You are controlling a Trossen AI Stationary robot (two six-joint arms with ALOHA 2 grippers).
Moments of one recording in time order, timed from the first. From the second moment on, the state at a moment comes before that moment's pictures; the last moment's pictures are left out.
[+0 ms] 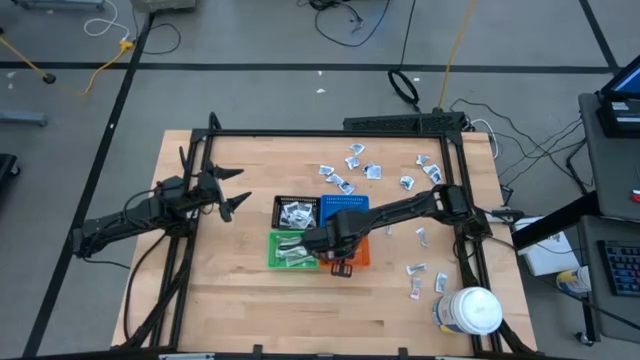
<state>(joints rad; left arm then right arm) 0.33 0.03 0.04 -0.03 -0.05 0.05 0.18 2.14 1.80 -1.25 -0.02 0.34</state>
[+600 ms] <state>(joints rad) 0.33 0.03 0.04 -0.03 -0.05 0.05 0.18 2.14 1.80 -1.21 0.00 0.29</state>
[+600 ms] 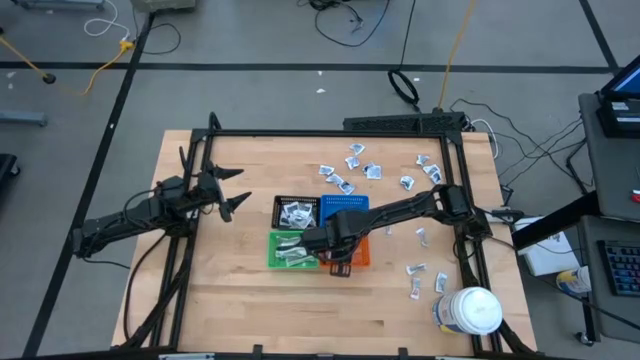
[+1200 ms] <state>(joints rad) 0.33 0.03 0.04 -0.03 -0.05 0.05 0.23 2.02 1.73 -1.20 0.00 -0.35</state>
